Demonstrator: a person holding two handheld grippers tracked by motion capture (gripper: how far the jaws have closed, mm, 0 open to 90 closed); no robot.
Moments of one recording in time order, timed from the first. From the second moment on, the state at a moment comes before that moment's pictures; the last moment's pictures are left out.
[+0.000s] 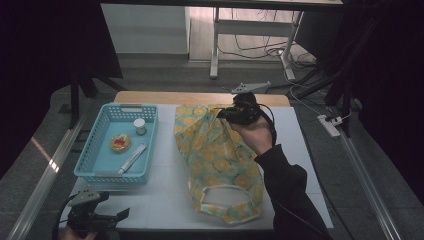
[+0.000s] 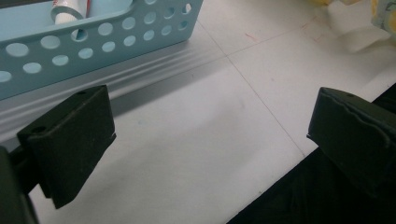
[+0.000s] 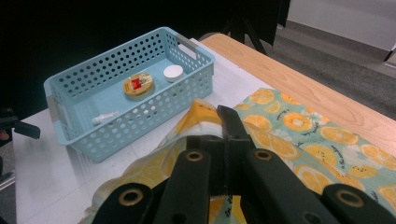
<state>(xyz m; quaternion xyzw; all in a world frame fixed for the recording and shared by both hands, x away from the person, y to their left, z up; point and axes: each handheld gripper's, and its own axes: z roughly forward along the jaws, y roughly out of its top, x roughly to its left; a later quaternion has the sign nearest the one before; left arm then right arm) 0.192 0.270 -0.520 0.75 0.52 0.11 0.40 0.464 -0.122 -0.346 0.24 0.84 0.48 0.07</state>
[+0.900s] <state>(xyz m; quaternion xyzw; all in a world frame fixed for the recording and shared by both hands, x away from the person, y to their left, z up) 0.194 0.275 -0.516 0.75 0.50 0.11 0.41 0.465 -0.123 -0.353 0.24 0.84 0.48 0.07</state>
